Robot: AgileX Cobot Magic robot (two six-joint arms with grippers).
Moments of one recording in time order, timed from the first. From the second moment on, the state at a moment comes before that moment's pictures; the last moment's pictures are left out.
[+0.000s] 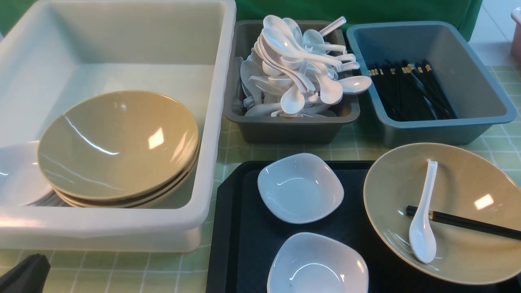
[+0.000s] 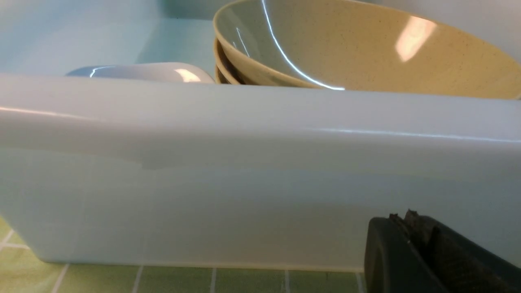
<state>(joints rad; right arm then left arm) -0.13 -0.01 0.01 -0.07 0.28 0.01 -0.03 -0.01 0.02 0.02 0.33 -0.02</state>
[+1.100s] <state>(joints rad) -0.13 0.35 -0.66 -0.07 -0.18 0.61 -0.03 0.27 -0.53 -0.30 -0.20 -0.33</state>
